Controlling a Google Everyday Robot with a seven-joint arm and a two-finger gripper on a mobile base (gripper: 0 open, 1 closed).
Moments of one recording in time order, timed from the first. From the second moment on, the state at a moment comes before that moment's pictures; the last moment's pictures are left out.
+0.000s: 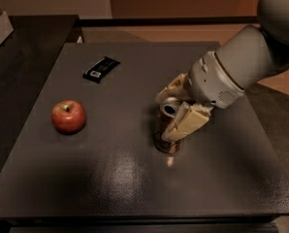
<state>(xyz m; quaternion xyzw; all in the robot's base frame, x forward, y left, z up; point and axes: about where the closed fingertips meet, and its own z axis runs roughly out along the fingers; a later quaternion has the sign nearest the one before) 0.429 -0.054 0.899 -0.70 0.63 0.21 0.26</state>
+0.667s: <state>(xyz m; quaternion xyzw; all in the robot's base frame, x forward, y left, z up) 0.434 -0.024 0.911 -0.71 0.61 0.22 0.27</state>
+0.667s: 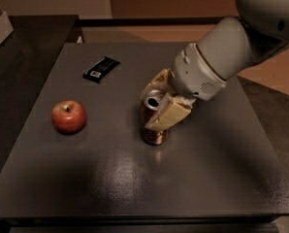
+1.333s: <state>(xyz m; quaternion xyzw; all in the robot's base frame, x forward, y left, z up) 0.448 0.044 0.918 -0.72 0.59 0.24 0.26</state>
